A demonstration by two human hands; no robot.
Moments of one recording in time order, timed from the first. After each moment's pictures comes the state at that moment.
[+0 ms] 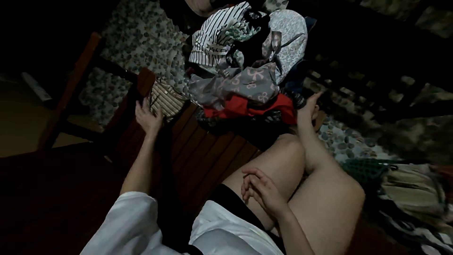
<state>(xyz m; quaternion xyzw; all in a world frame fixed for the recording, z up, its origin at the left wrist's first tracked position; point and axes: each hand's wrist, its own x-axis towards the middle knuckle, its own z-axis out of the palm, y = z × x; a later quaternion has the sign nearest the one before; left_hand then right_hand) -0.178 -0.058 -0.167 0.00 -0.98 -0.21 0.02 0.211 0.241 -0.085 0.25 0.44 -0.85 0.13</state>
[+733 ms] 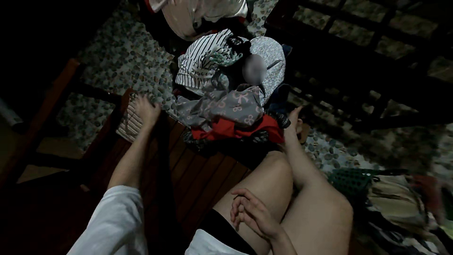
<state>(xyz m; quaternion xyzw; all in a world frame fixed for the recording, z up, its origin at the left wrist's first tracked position) -0.225 0.097 -0.027 -0.03 -0.97 -0.19 -0.16 0.208 0.251 -0.097 0.16 0.34 -0.92 0.14</state>
